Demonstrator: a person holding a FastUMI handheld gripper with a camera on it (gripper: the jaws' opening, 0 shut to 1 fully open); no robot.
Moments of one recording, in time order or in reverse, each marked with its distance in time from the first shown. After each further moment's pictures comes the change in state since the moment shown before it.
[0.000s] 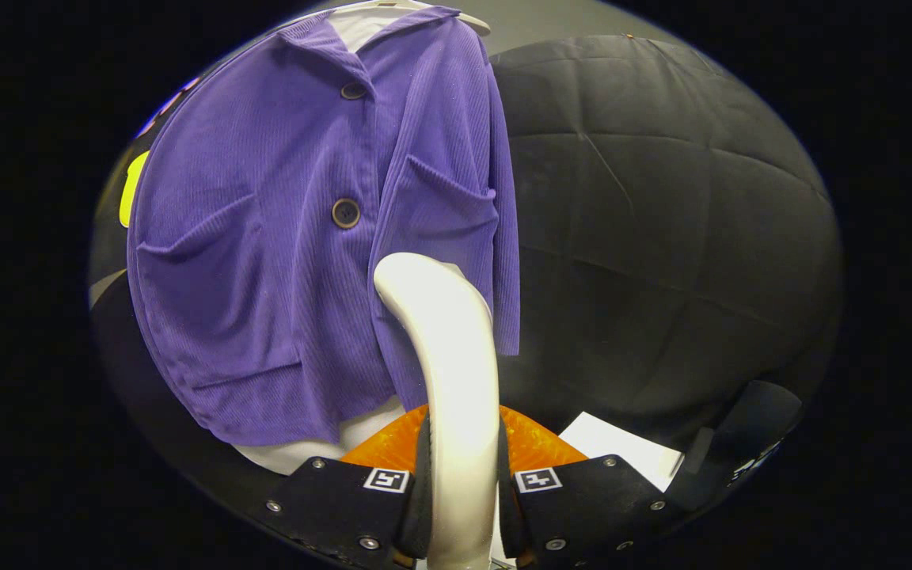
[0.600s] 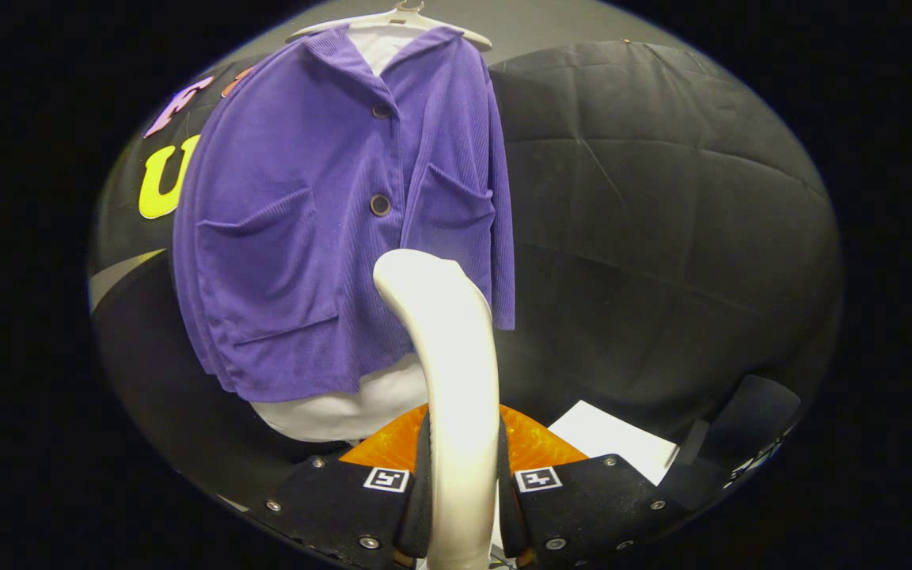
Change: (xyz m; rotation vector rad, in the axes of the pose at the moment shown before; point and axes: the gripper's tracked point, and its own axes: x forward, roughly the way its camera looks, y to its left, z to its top) arm -0.085 -0.010 -0.017 -0.013 -0.081 0.042
